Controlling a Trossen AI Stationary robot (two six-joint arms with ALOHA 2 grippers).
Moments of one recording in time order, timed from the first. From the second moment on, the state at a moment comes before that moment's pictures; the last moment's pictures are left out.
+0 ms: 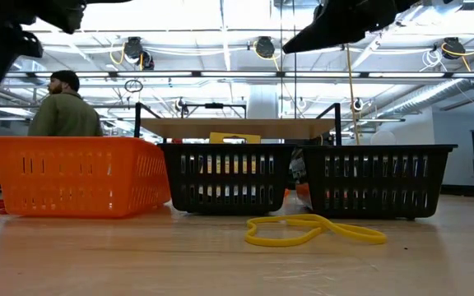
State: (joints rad) left arm -0.40 1.23 1.05 -1.35 0.10 -0.80; right arm 0.25 1.27 0.81 0.03 0.39 -0.19
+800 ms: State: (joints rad) left arm -0.85 1.26 0.84 -1.12 0.00 -1.27; right arm 0.32 1.27 0.81 0.14 0.39 -0.20
